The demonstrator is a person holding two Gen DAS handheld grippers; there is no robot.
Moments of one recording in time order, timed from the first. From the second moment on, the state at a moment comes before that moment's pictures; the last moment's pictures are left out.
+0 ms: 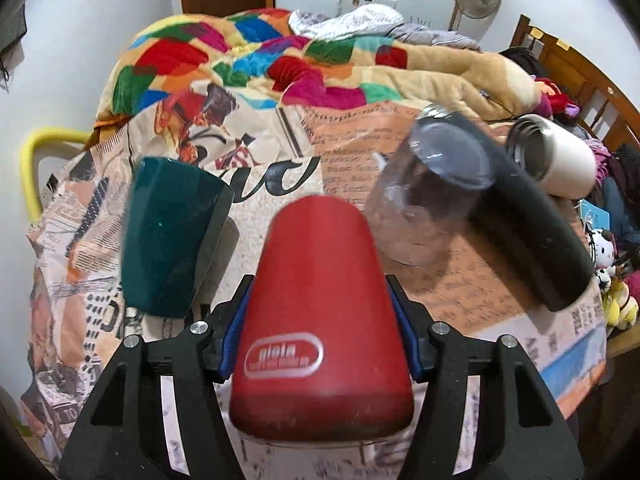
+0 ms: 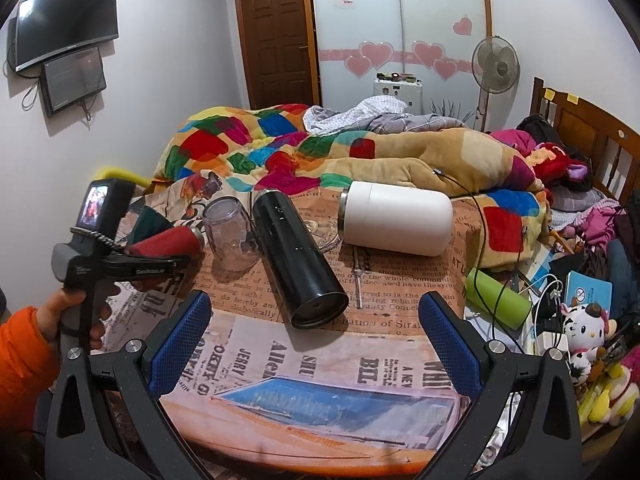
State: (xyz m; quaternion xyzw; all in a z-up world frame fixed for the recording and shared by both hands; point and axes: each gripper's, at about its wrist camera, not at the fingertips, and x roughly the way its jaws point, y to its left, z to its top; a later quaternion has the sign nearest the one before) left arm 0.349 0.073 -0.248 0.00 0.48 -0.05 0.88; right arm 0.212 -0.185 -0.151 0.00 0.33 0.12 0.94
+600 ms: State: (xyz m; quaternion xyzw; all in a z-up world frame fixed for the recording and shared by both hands) left arm 0.261 0.011 -0.145 0.04 0.37 -0.11 0.92; right arm 0.181 -0.187 -0.126 -0.01 0.30 0.13 0.95
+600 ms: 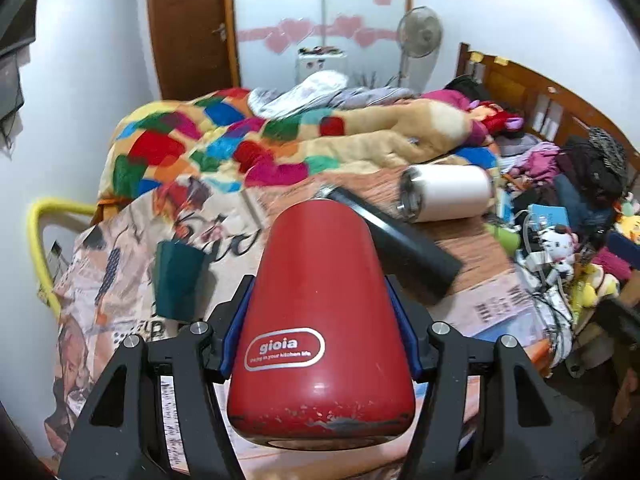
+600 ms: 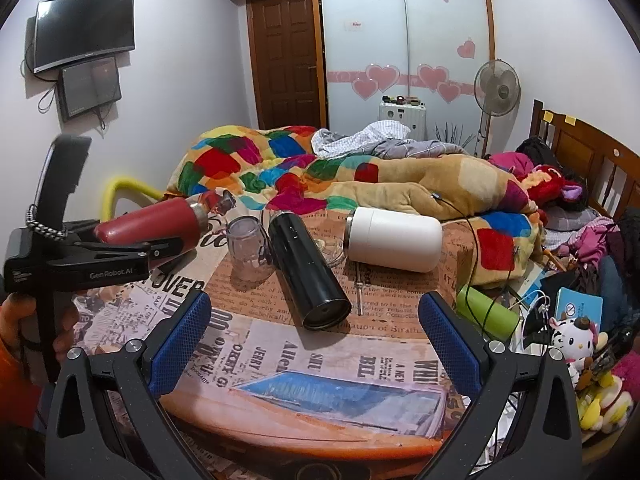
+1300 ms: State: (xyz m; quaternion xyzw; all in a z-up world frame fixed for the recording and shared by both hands) left arm 0.247 -0.078 -0.237 0.06 0.43 -0.18 0.88; right arm 0.178 -0.207 -0.142 -0.01 0.32 0.12 0.94
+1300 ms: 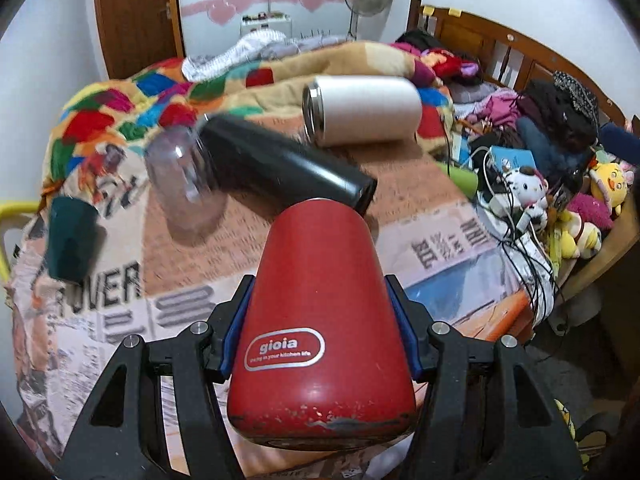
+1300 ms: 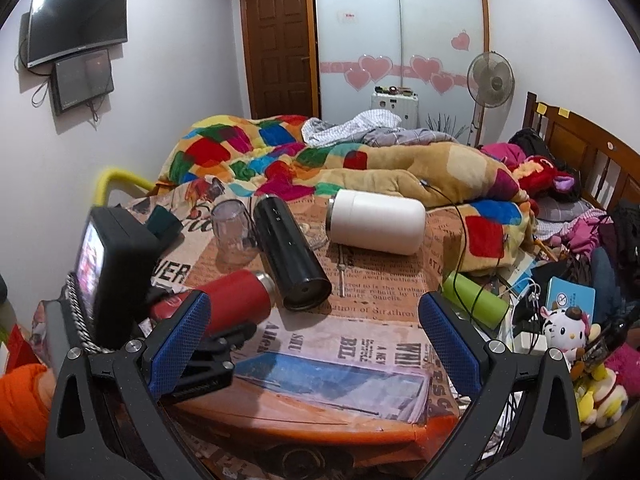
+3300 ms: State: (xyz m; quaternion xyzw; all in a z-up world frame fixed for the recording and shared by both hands) left arm 0.176 0.091 -0.222 -0.02 0.40 -0.01 0.92; right arm 0.258 -0.096 -0.252 0.04 0.54 0.18 0.82
